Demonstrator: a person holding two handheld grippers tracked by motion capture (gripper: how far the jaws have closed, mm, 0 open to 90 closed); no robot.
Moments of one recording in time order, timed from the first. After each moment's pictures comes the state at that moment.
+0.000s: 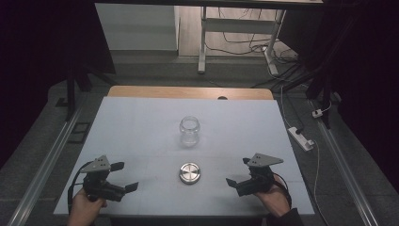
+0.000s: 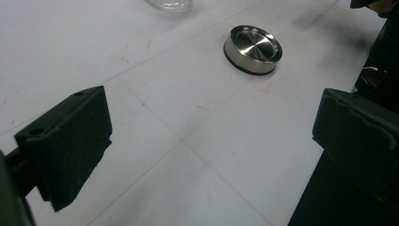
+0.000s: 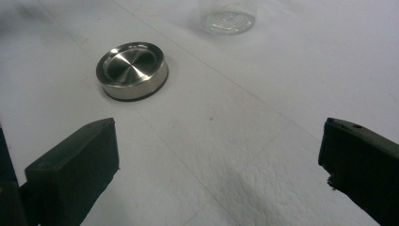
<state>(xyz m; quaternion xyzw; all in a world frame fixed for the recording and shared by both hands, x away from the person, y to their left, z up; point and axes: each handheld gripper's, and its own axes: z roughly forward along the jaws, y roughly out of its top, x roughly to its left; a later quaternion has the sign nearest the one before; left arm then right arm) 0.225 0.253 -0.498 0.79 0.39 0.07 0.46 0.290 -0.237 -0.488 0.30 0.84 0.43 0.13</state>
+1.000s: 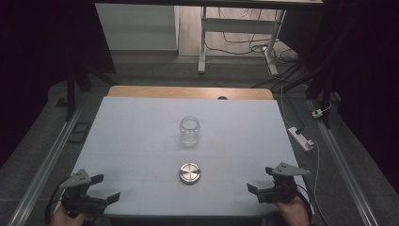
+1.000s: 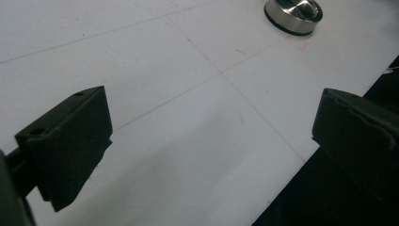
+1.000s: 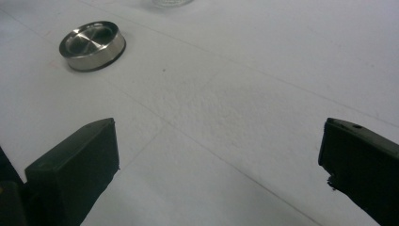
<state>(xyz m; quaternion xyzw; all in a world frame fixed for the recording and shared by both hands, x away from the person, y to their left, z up) 0.185 0.292 -0.516 0.78 0.45 0.09 0.43 0.266 -0.298 -0.494 0.38 0.81 0.42 0.14</state>
